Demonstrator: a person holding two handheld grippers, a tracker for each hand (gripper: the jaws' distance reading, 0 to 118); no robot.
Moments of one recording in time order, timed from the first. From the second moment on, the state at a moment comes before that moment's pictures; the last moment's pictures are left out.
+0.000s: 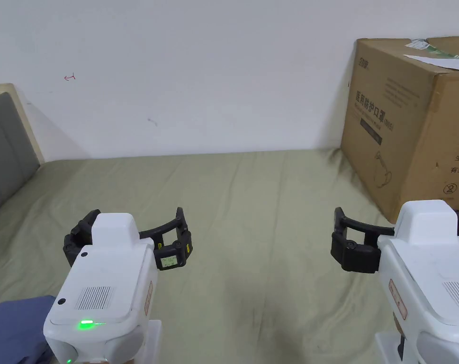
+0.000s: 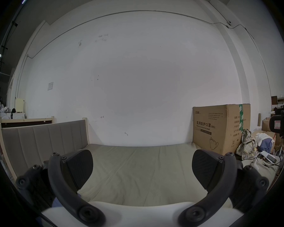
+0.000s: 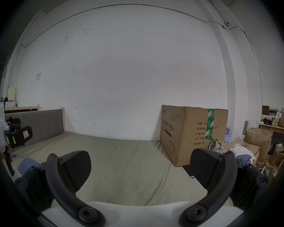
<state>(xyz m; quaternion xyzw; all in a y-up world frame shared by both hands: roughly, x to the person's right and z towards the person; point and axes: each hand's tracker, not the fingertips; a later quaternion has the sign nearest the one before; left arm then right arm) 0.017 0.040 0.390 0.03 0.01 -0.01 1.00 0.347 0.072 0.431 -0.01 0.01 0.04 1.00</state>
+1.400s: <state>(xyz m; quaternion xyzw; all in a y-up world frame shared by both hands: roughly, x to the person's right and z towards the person) 0.015 0.044 0.392 0.03 0.01 -0.02 1.00 0.343 0.077 0.429 -0.01 0.01 0.04 1.00</state>
